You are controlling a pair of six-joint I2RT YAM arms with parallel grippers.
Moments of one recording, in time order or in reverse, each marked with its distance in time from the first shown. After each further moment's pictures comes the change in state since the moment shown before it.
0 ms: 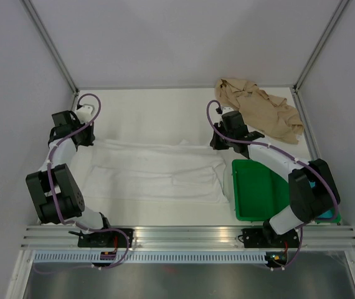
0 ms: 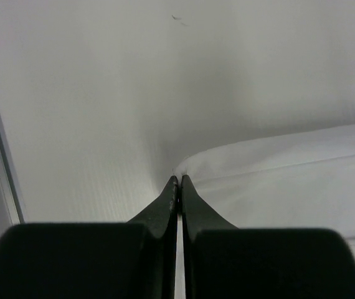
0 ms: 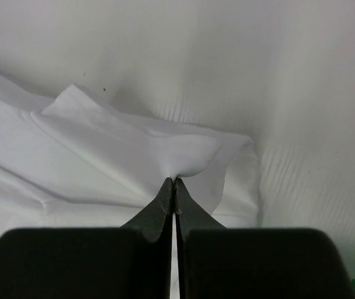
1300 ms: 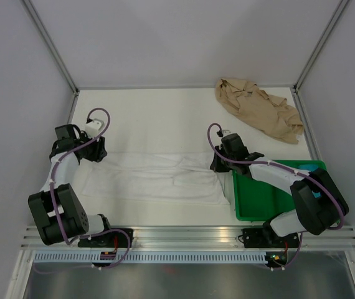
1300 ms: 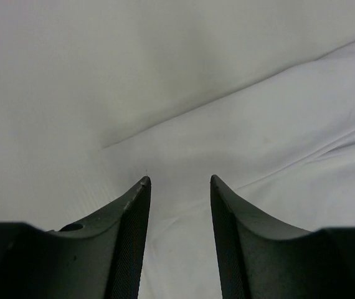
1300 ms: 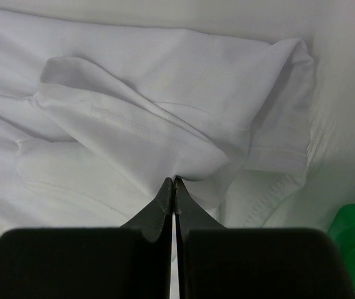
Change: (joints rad) left arm 0.053 -0.226 -0.204 -0.135 0.198 0.164; right arm 0.079 -0.115 -0.319 0.101 -0.036 0.120
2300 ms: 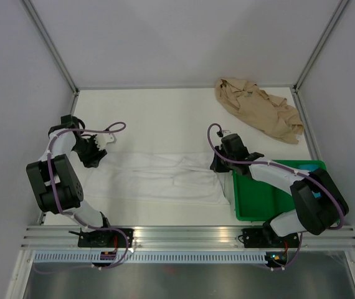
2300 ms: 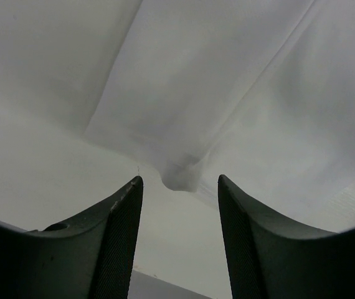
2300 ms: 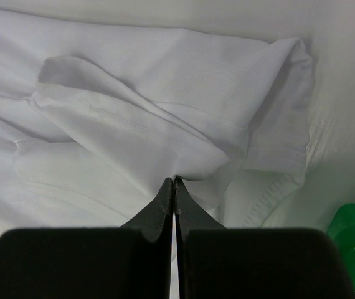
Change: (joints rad) left arm -0.074 0.315 0.313 -0.509 -0.235 0.751; right arm 0.000 0.000 -0.001 0.002 0.004 0.000
